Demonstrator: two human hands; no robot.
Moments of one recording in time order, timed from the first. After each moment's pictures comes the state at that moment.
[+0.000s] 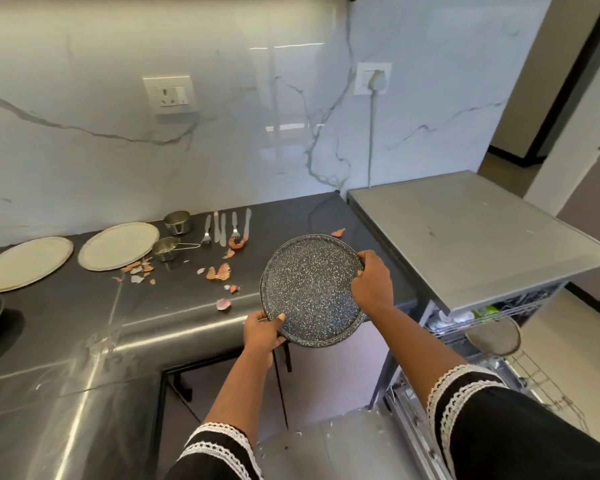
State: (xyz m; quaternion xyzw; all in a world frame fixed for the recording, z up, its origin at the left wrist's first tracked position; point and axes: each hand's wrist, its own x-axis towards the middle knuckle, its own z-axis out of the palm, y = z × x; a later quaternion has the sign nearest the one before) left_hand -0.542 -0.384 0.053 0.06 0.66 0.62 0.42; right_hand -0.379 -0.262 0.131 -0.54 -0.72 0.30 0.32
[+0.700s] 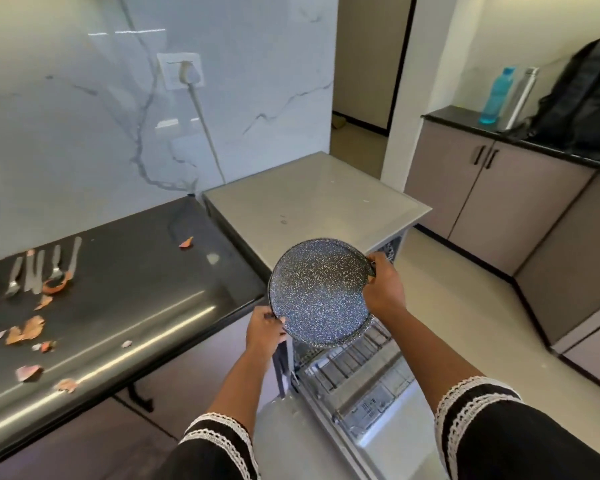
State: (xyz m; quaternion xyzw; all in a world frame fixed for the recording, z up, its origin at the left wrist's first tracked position) left_hand -0.267 -0.245 0.042 0.26 0.68 0.47 0.50; right_hand -0.052 -0.195 0.117 -0.69 -0.60 0.24 0.32
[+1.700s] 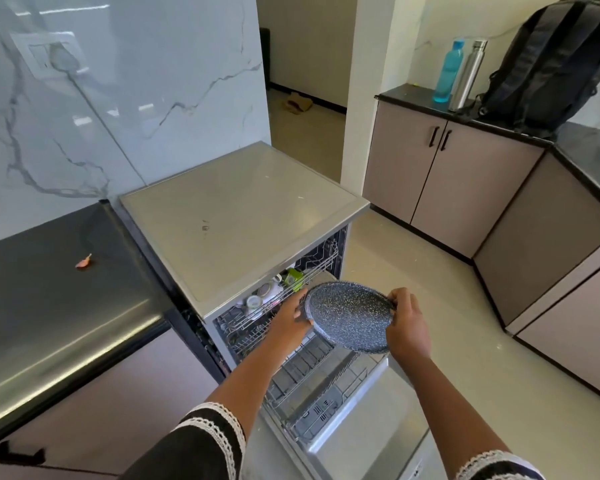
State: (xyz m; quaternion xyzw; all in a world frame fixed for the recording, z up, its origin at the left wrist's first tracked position) left_hand -0.054 -0.161 0.045 0.52 0.60 0.32 0.52; right_hand 0.167 -0.176 0.047 -0.72 -0.59 0.16 0.33
